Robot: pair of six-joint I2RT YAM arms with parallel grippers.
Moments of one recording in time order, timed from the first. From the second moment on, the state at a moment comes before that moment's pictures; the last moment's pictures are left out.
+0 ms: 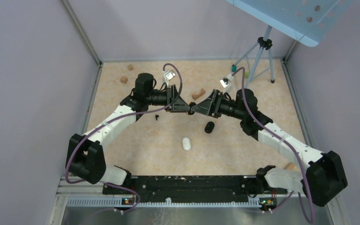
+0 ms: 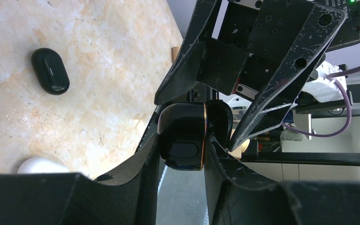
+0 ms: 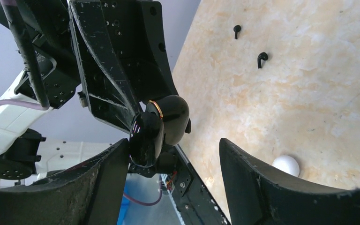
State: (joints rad) left arm -0.43 1.41 1.05 -0.03 1.01 -0.79; right arm 0.57 1.16 0.78 0.21 -0.52 0.91
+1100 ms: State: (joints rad) left arm -0.43 1.41 1.06 0.00 1.07 -0.83; right arm 0.57 1.10 0.54 0.73 -0.55 1.10
